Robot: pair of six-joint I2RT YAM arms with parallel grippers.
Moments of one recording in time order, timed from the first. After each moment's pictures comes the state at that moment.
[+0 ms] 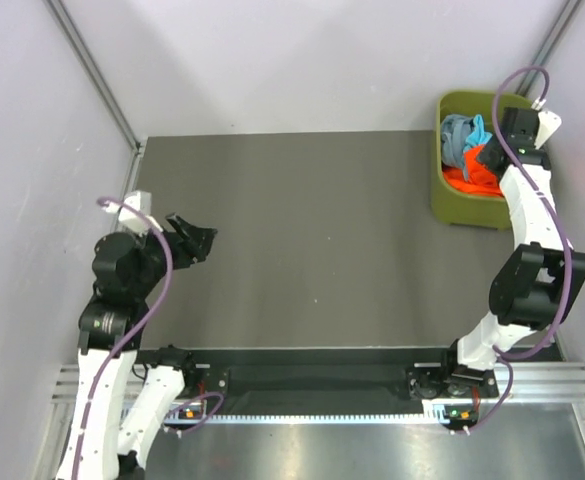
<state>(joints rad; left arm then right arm) -0.10 0.56 0.92 -0.55 0.19 -0.54 -0.18 1.67 1.59 -0.56 0.39 0.42</state>
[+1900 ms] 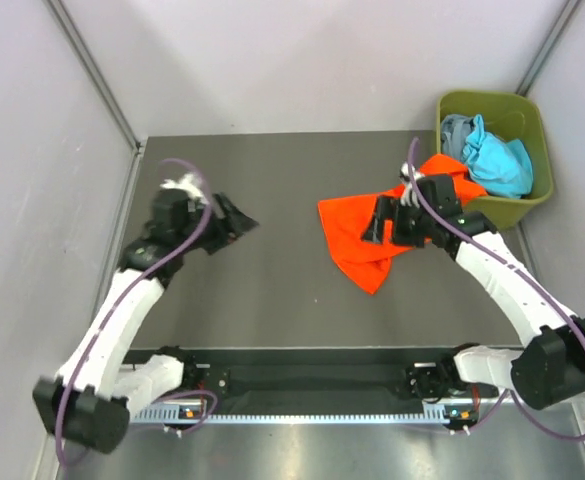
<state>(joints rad) -0.21 0.95 0.98 -0.54 0.31 -0.78 0.35 1.22 1.06 -0.56 -0.28 0.41</state>
